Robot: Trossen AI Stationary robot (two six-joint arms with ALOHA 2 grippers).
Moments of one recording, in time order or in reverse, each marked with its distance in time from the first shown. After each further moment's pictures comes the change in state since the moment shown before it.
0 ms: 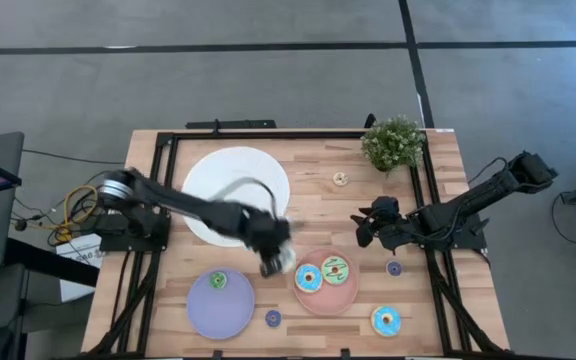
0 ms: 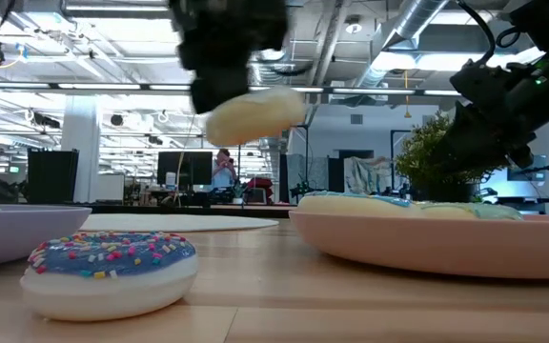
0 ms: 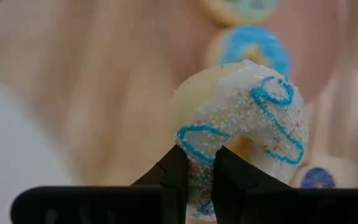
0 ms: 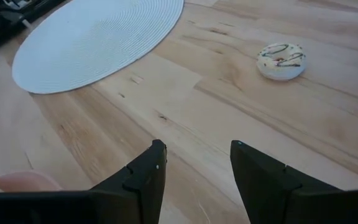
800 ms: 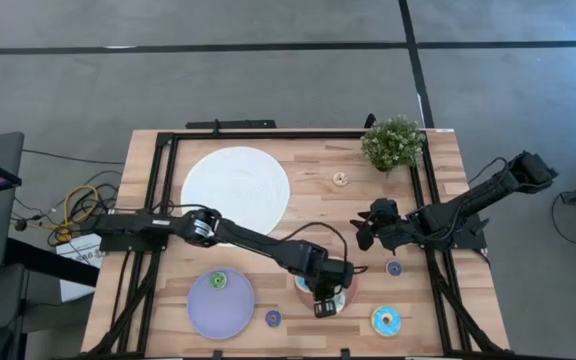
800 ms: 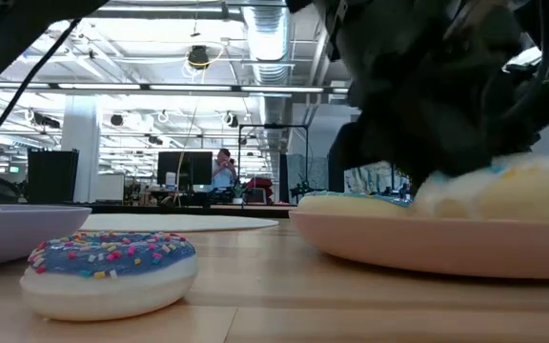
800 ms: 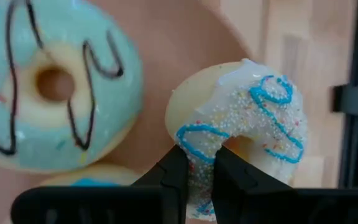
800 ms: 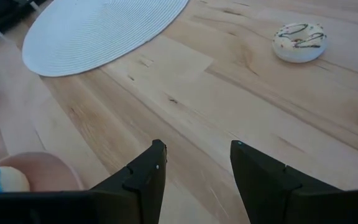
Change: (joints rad) left arm -0.073 0.728 0.916 -0.217 0.155 -0.015; right arm 0.000 0.000 0.000 0.000 -0.074 0.000
